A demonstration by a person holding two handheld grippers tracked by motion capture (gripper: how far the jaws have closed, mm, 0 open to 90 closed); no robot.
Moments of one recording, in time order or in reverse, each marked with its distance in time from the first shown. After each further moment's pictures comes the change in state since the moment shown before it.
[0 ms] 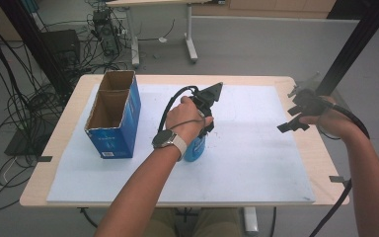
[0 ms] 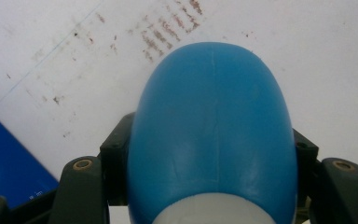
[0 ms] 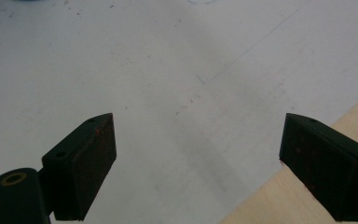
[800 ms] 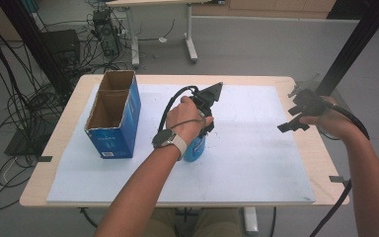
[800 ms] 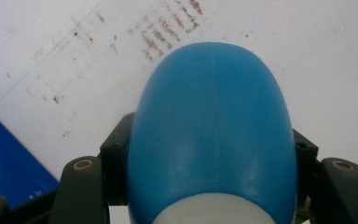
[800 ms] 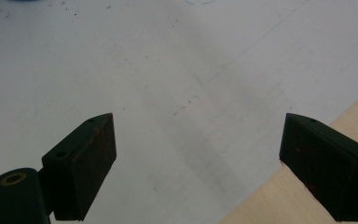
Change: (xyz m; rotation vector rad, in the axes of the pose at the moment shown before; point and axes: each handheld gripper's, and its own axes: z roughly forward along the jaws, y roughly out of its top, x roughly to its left) left arm 0.000 0.001 0.000 0.002 0.001 0.002; right arm 0.002 -0.001 0.001 -0.004 -0.010 0.004
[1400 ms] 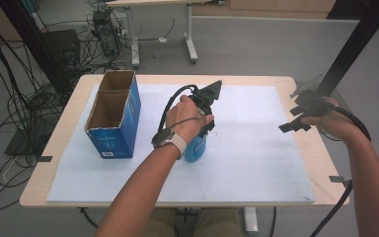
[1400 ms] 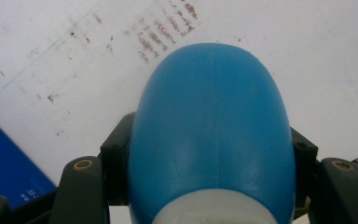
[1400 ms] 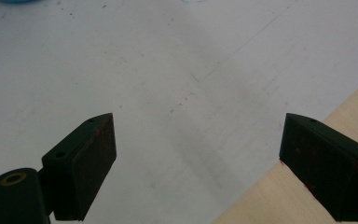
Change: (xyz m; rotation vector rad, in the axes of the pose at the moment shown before) left arm 0.008 -0.004 -0.009 -0.016 -0.038 -0.042; right arm -0.001 -0.006 -0.003 -0.008 -0.010 0.008
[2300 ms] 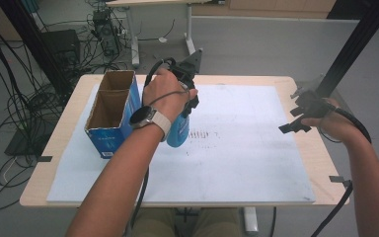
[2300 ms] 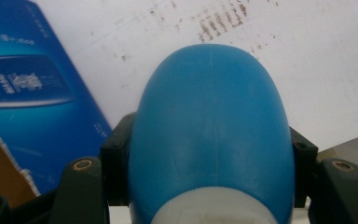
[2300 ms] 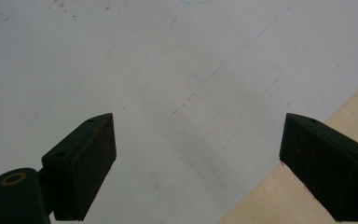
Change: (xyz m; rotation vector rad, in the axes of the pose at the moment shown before) left arm 0.031 -0.027 -0.089 -0.005 0.068 -0.155; right arm 0.005 -0.001 -0.001 -0.008 -0.003 0.004
